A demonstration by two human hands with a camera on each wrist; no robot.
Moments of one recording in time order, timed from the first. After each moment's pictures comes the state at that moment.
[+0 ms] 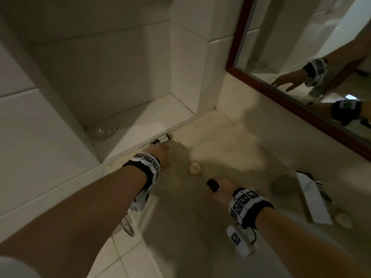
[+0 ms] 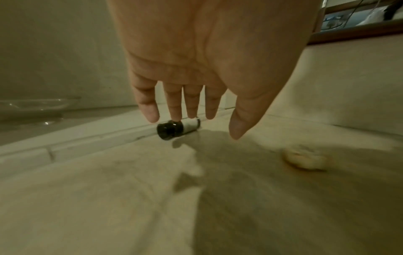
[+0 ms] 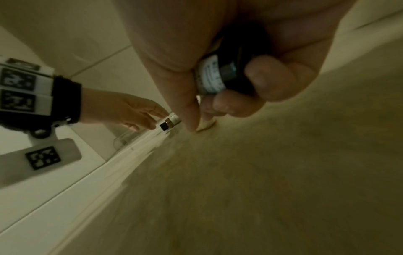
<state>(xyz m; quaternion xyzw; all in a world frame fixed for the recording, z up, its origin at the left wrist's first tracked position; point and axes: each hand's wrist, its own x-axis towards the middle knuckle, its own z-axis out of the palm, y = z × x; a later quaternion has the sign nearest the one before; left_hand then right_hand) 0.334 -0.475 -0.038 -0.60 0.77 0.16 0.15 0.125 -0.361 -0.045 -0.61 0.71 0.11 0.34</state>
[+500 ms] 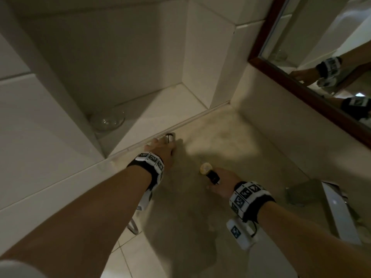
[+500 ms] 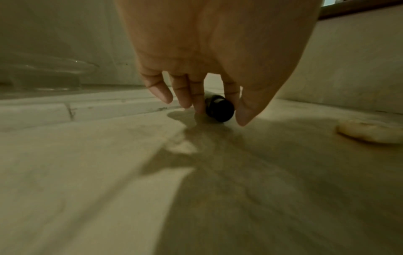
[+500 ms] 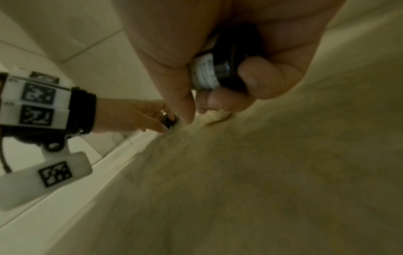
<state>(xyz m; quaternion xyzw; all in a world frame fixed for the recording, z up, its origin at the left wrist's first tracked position) 0.362 -0.493 -0.073 -0.60 0.78 0.16 0.14 0.151 -0.402 -0.059 -0.63 0.69 0.10 0.35</state>
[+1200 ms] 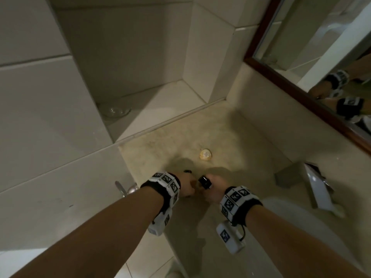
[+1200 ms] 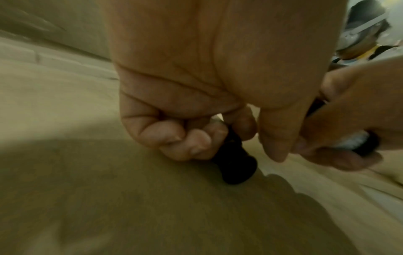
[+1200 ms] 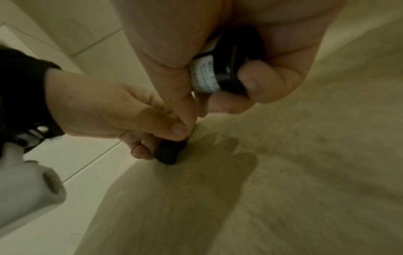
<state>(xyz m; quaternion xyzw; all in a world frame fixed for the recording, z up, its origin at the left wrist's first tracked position) 0.318 -0.377 -0.064 -0.47 0.75 0.38 0.25 0.195 -0.342 -0.055 -0.61 0.69 0.14 0.37</state>
